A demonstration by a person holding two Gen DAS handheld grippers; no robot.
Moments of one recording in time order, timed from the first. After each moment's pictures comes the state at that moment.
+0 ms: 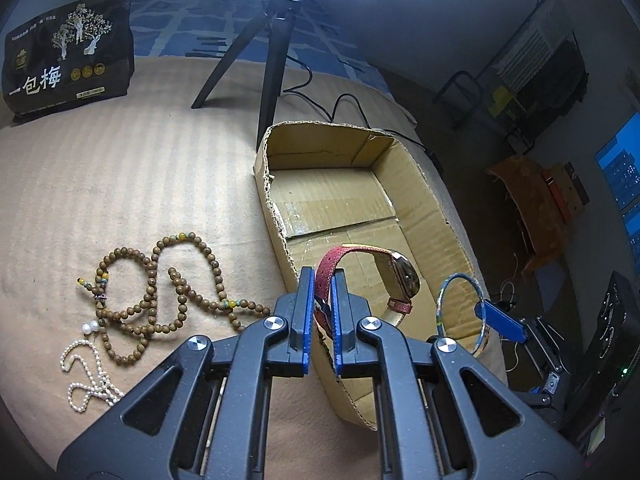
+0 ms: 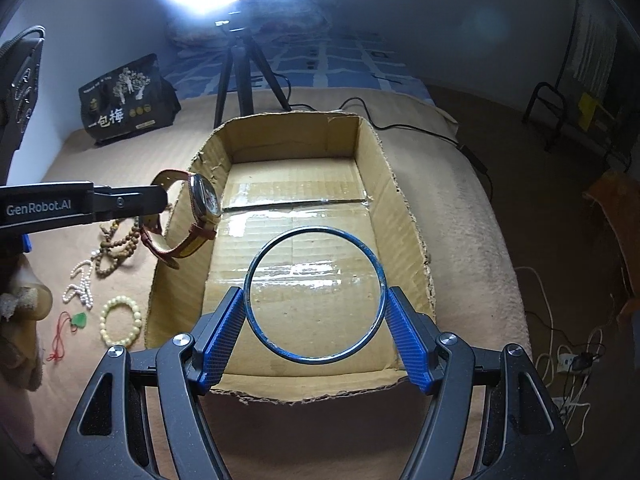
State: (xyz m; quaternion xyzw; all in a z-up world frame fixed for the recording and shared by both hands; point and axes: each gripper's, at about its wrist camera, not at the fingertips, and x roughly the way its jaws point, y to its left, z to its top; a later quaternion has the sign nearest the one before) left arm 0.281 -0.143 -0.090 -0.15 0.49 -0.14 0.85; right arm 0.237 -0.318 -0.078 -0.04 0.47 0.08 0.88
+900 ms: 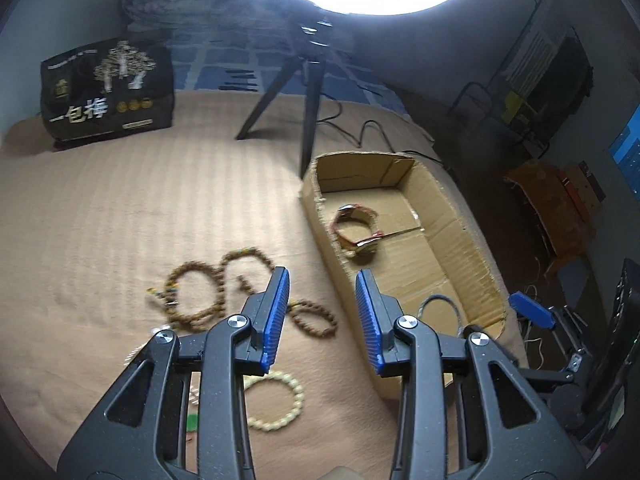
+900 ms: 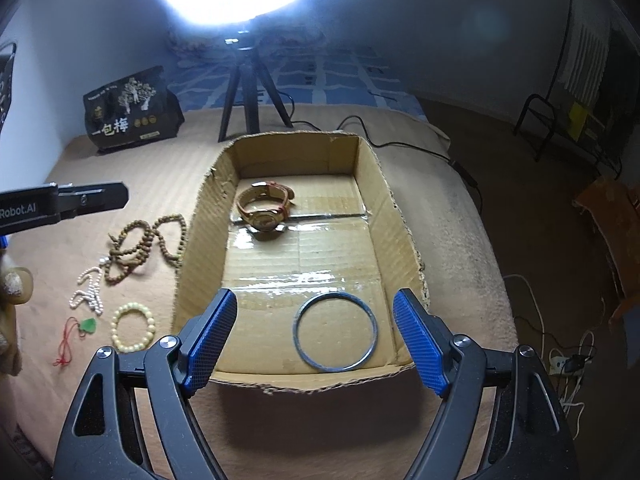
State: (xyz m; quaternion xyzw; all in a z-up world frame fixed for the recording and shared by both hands) left arm 0.252 -0.101 -0.056 -0.11 0.46 -0.10 0.87; right arm 0.222 -0.306 -0.058 -0.05 0.45 0.08 0.89
